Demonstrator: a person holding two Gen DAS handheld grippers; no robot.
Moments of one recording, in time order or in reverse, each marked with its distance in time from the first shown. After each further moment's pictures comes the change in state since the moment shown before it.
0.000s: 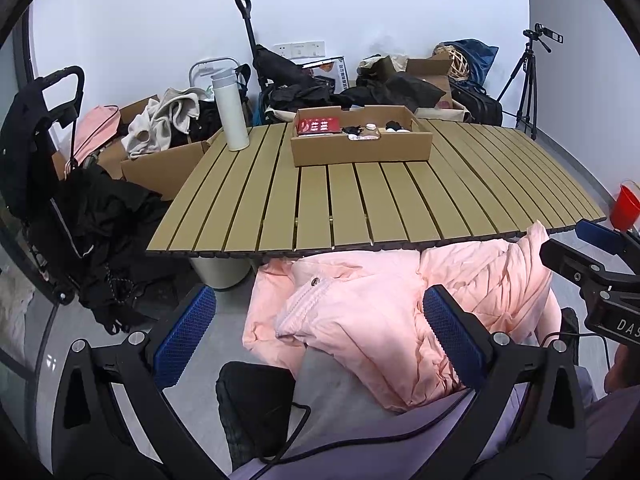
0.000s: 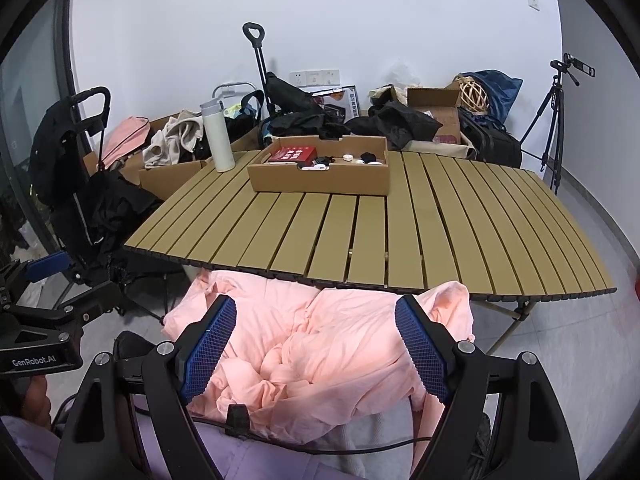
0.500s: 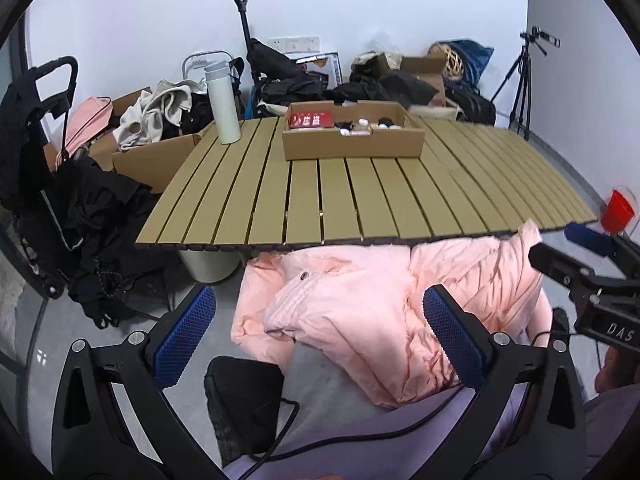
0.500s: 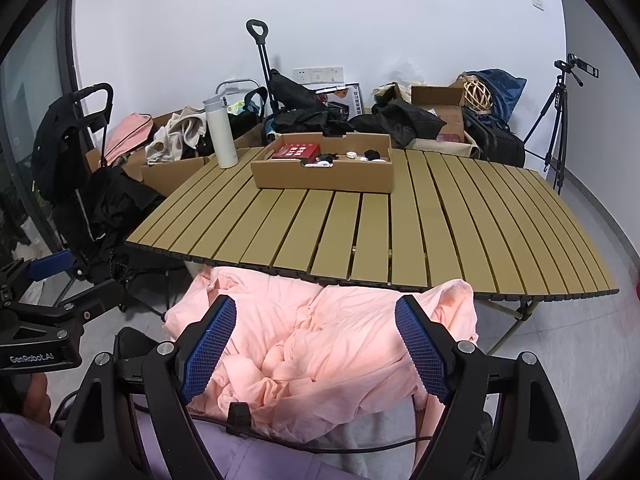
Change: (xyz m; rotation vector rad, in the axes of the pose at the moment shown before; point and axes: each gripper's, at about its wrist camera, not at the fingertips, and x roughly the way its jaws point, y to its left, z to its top) left arm 0.004 -0.003 -0.004 -0.002 0.021 -0.032; right arm 0.005 0.002 -0.002 -0.009 0.012 0.011
